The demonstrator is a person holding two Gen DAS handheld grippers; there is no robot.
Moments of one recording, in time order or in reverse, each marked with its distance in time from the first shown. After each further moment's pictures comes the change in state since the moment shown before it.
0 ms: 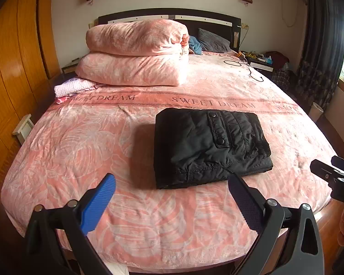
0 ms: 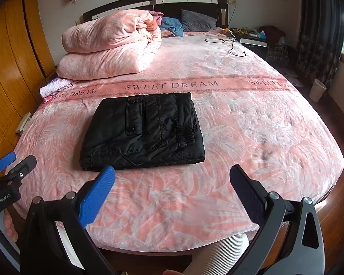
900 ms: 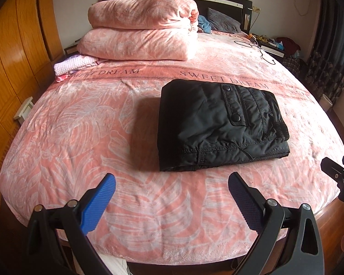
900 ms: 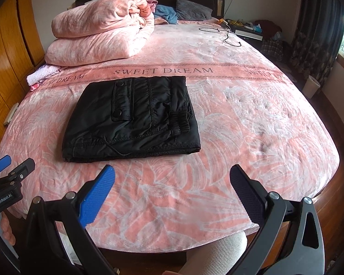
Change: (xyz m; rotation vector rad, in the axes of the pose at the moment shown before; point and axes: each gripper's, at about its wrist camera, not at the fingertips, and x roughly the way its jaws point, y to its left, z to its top) left arm 0.056 0.003 -0.020 -0.024 0.143 0.034; right arm 0.042 0.006 -0.010 -0.021 0.070 -0.073
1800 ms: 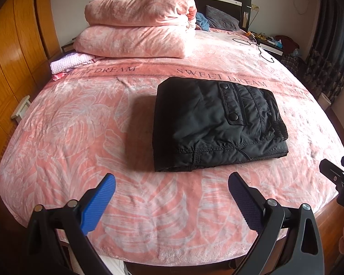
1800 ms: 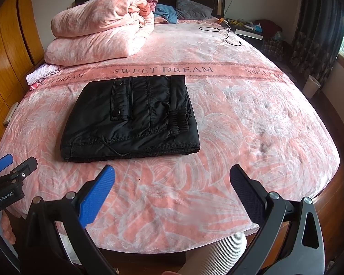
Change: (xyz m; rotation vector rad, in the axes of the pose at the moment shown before) left arm 0.006 -0.003 0.004 -0.002 0.013 -0.011; right arm 0.004 -0.002 0.001 -0.001 0.003 -0.001
